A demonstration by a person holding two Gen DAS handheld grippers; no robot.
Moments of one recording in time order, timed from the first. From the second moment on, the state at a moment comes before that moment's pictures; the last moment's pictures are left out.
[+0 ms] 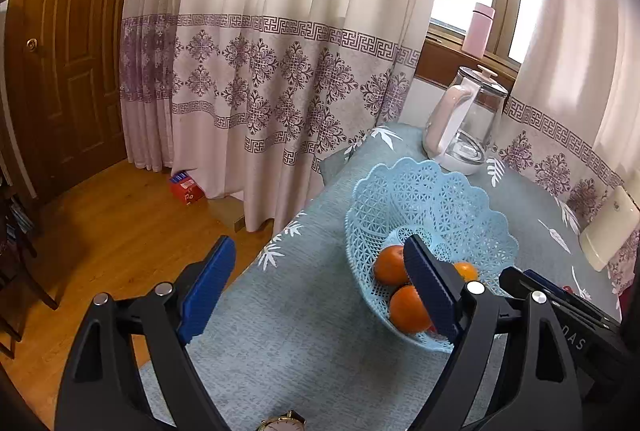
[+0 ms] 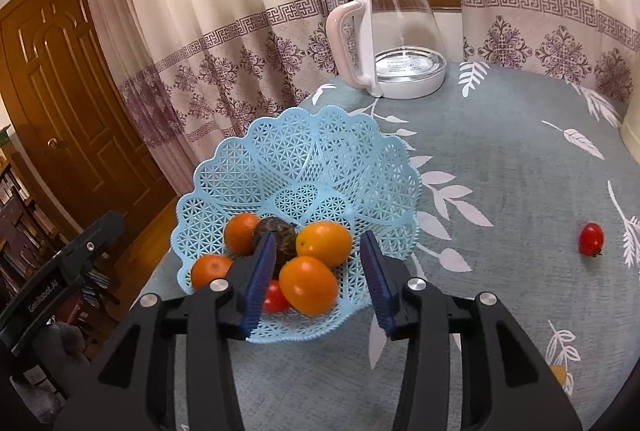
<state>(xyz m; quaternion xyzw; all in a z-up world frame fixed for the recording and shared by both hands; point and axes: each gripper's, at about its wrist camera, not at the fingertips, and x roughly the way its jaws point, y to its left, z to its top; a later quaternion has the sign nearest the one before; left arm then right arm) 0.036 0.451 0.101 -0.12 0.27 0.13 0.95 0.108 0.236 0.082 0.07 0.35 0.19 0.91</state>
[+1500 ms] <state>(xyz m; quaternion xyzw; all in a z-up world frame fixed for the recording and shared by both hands) 0.032 0.426 0.105 -0.11 0.27 0.10 0.95 0.056 0.077 0.051 0.17 0.35 0.03 0.92</state>
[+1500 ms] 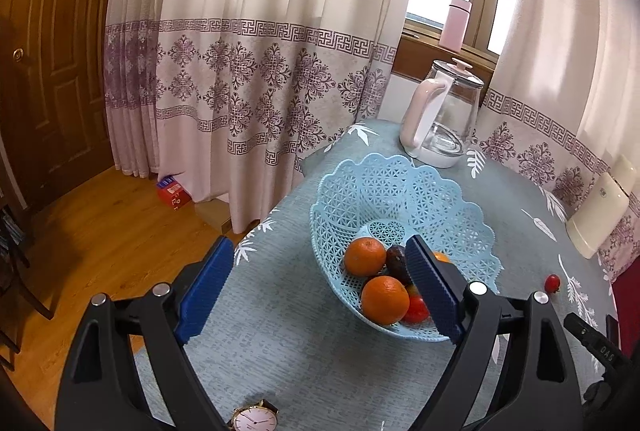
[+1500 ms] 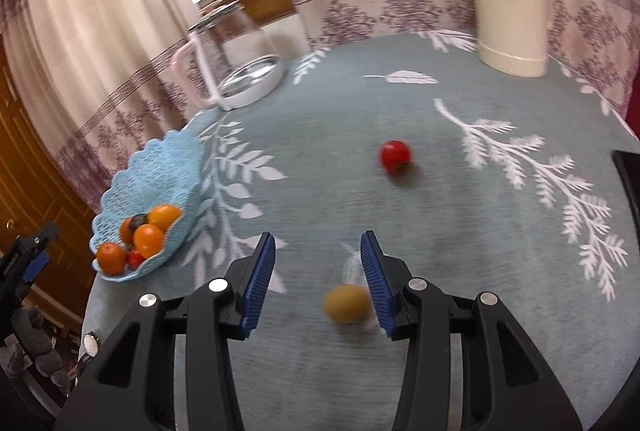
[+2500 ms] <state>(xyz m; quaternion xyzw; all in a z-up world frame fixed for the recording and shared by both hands) 0.035 0.417 0.103 -0.10 0.27 0.09 0.95 0.052 0.092 0.018 0.11 0.39 0.04 0.91</state>
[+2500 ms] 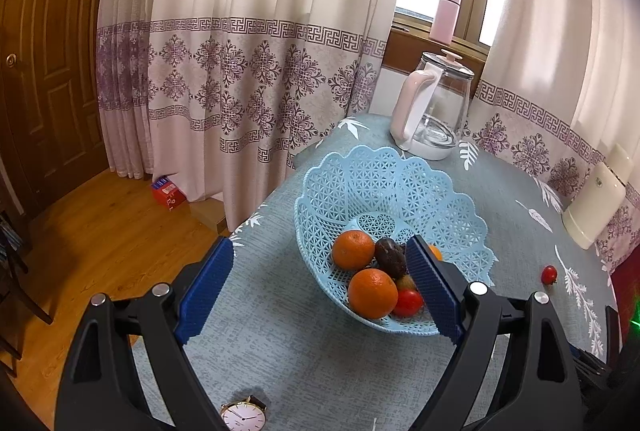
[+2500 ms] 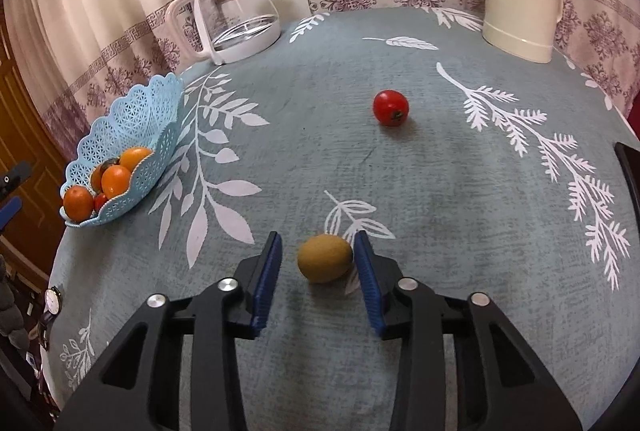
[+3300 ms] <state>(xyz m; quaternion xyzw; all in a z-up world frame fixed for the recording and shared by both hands) 0.033 0.391 0.104 -0.07 0.27 0.07 0.96 0.034 0.047 0.027 0.13 0.37 0.00 0.92</state>
